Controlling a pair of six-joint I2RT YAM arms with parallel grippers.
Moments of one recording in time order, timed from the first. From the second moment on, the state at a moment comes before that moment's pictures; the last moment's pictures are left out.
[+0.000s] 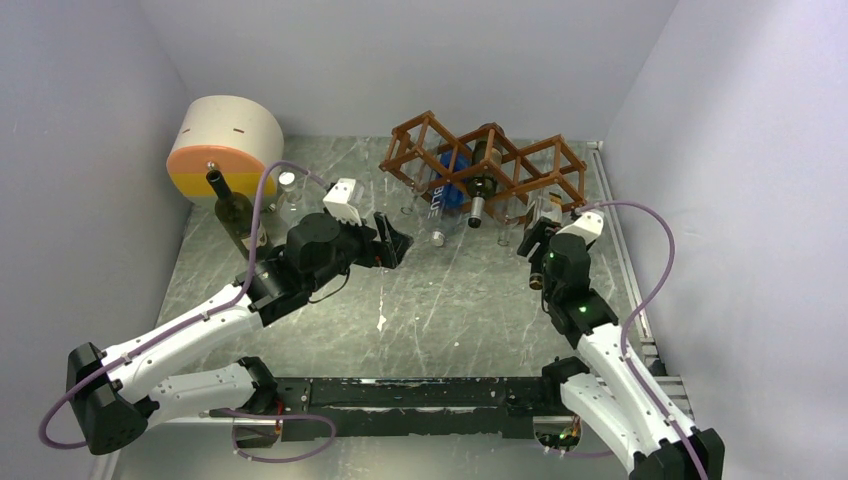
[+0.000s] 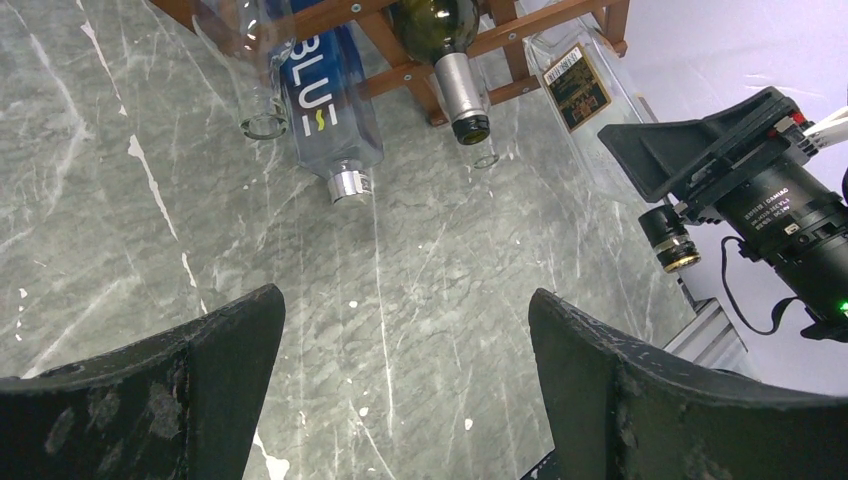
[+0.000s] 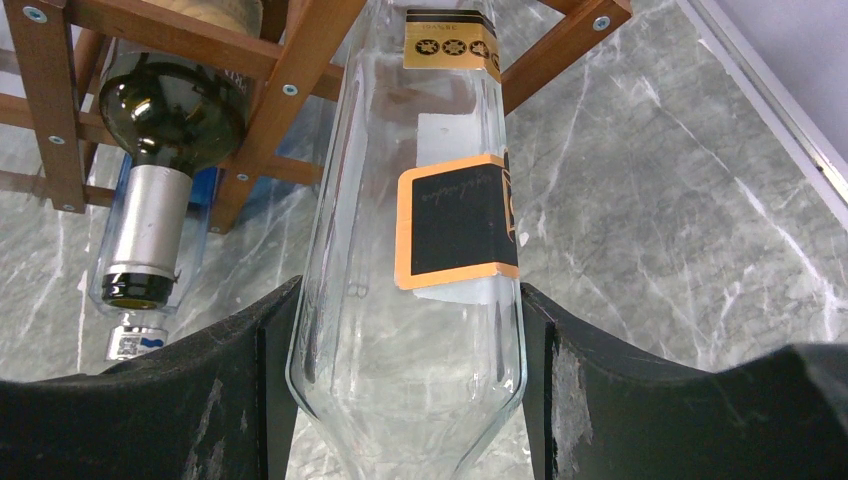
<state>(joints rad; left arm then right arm) -0.88 1.02 0.87 -0.11 -0.21 -0.56 0.32 0.72 0.51 -0.11 0.47 0.39</state>
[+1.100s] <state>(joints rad) -0.88 1.03 0.88 -0.13 -0.20 -0.53 0.12 0.95 0.38 0.41 0.25 0.35</state>
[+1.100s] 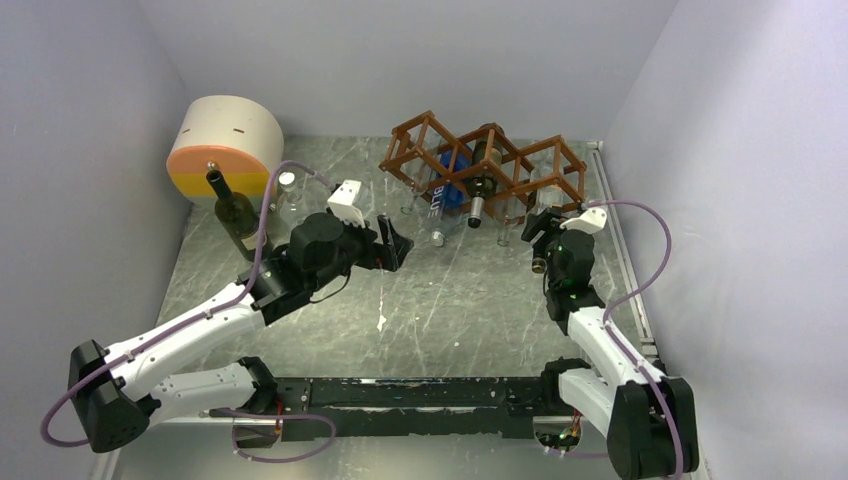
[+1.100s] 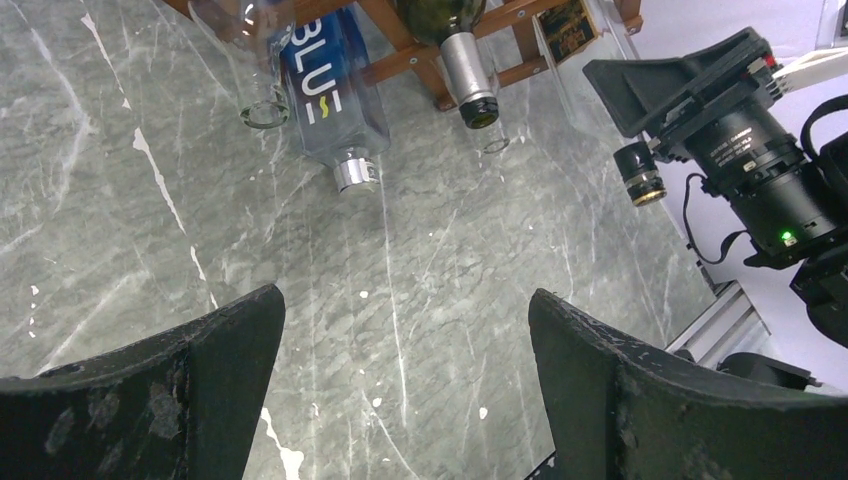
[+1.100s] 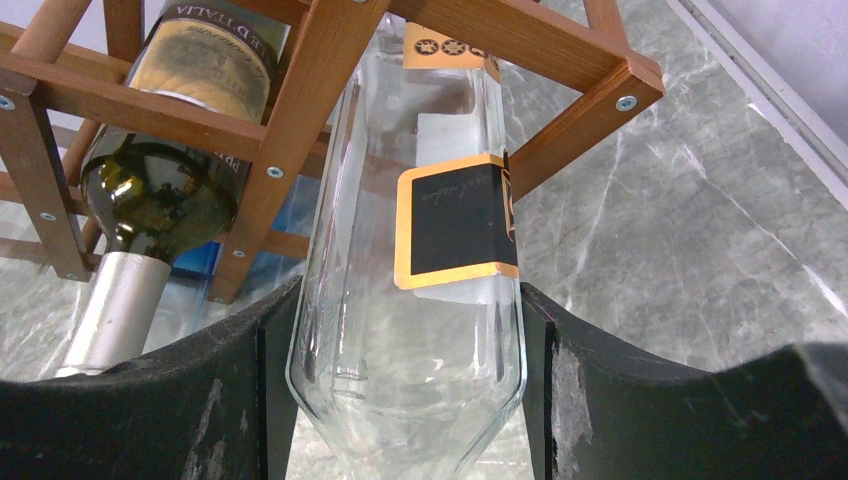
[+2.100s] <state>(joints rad) -0.88 1.06 0.89 -0.16 -0.18 -0.48 0.03 1.27 0.59 0.48 0.20 0.36</state>
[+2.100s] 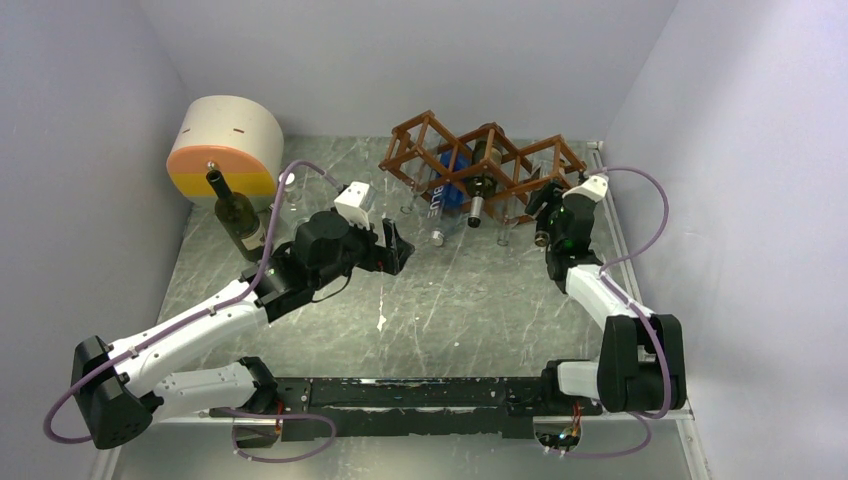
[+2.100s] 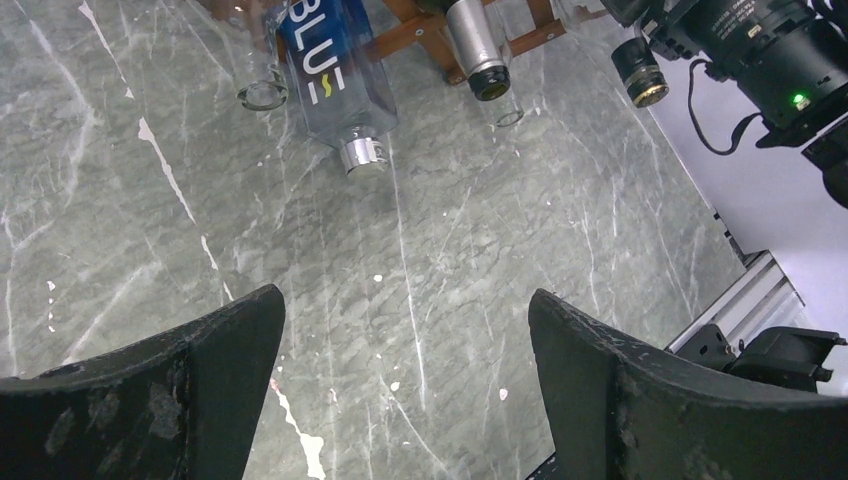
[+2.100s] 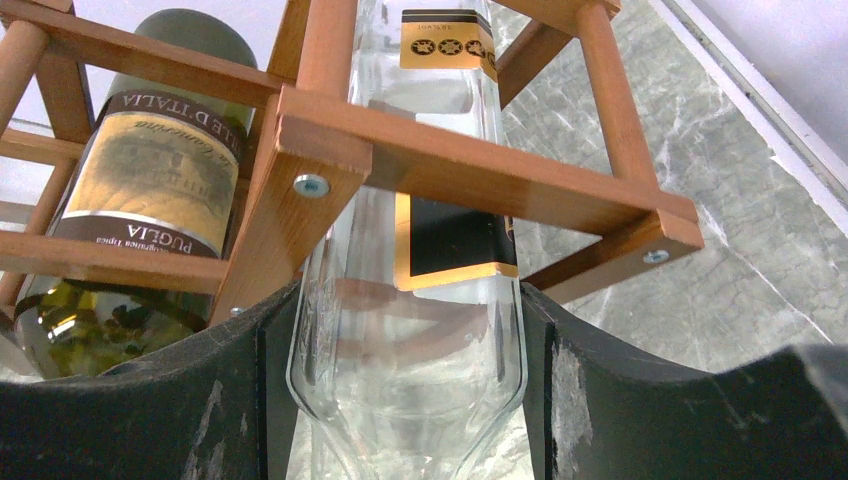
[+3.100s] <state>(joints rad) -0.88 1.05 0.91 -0.21 -0.18 -0.47 0.03 1.12 0.91 -0.29 0.27 0.42</state>
